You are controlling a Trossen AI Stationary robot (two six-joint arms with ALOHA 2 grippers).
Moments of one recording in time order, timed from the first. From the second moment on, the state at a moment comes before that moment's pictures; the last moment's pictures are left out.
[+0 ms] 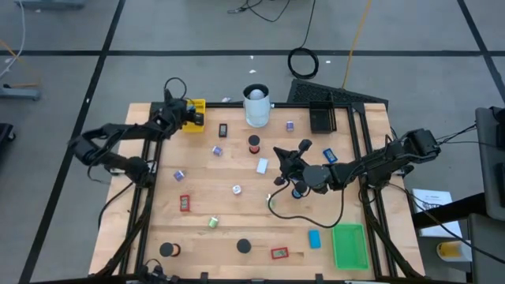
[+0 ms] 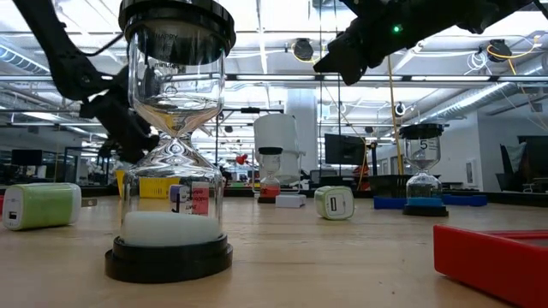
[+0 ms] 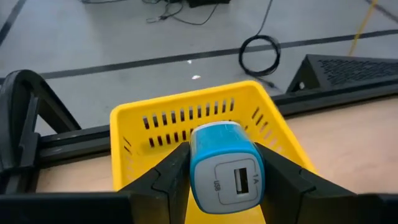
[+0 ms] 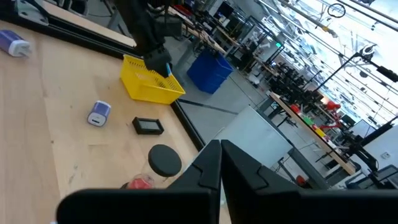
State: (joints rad) left arm 0.93 1.38 0.42 0.38 -0.26 -0.25; right arm 0.24 1.47 0.72 0.58 0.99 -0.46
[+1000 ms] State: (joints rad) left arm 0.86 1.41 0.45 0.30 -0.26 -0.22; right arm 0.24 1.47 0.72 0.56 1.00 -0.41
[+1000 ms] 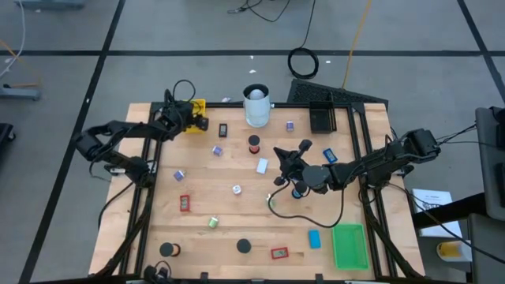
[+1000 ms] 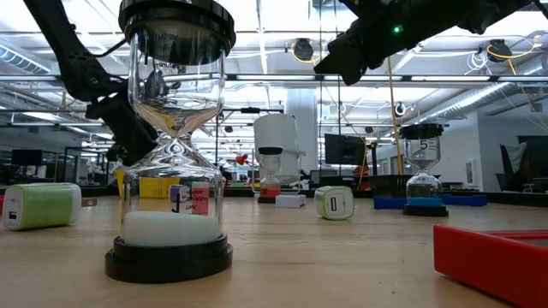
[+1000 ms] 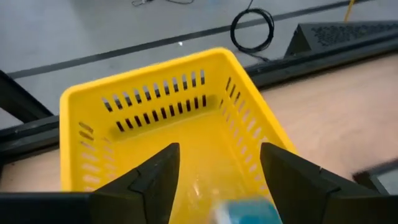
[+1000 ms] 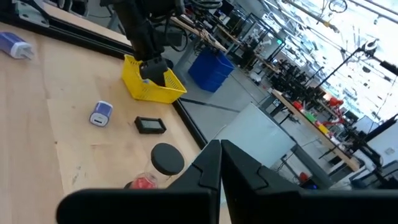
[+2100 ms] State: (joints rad) left arm 0.37 1.01 0.13 0.64 0.20 0.00; right arm -0.01 1.12 0.76 -0.63 0.56 0.63
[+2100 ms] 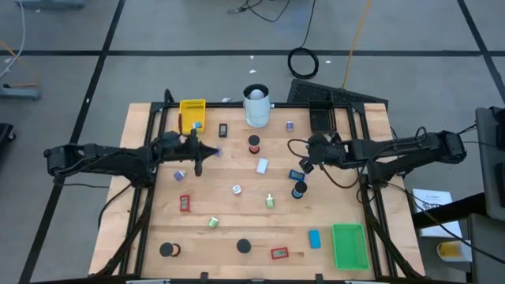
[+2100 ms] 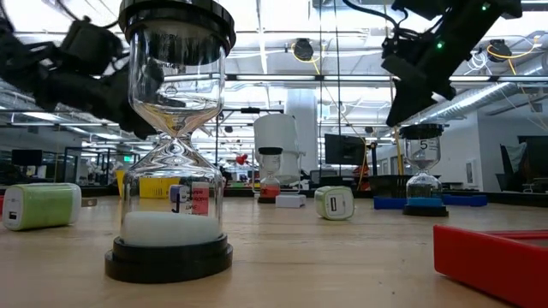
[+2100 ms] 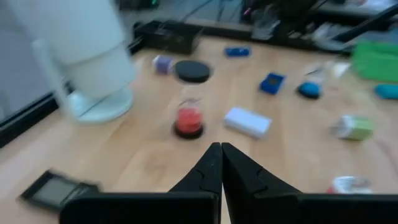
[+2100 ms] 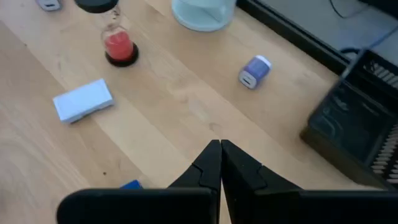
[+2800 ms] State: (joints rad) left arm 0.30 1.01 0.03 0.77 0.24 0.02; right arm 0.14 1.13 0.90 -0.96 0.18 0.82
